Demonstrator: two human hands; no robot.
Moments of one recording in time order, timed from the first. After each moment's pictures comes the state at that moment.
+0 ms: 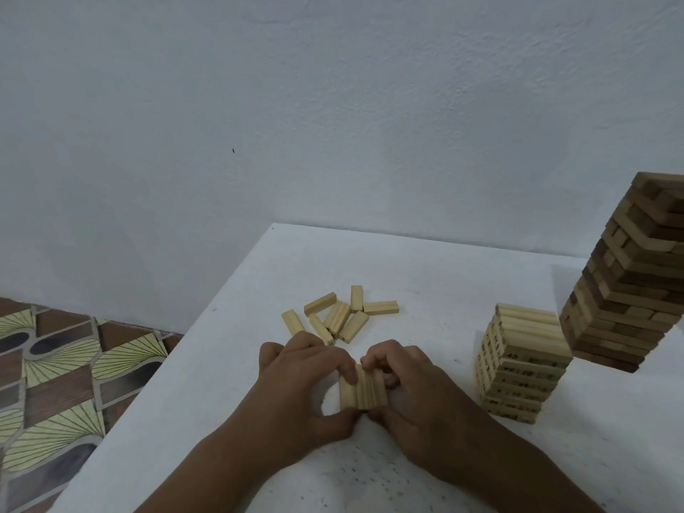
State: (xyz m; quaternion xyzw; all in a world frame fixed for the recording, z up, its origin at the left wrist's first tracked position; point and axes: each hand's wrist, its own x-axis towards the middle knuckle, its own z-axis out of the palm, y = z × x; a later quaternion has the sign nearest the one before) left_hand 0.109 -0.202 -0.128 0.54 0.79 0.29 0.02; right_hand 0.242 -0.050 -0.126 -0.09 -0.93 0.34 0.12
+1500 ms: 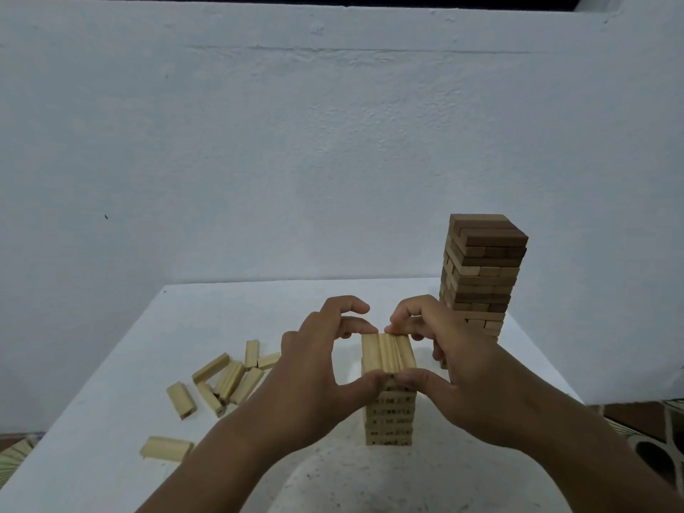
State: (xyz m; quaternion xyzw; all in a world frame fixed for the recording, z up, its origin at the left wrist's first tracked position) left_hand 0.172 -0.081 -0.053 0.57 0.72 0.37 0.13; right_hand 0.340 0.029 -0.028 -0.24 -0.92 0.24 0.18
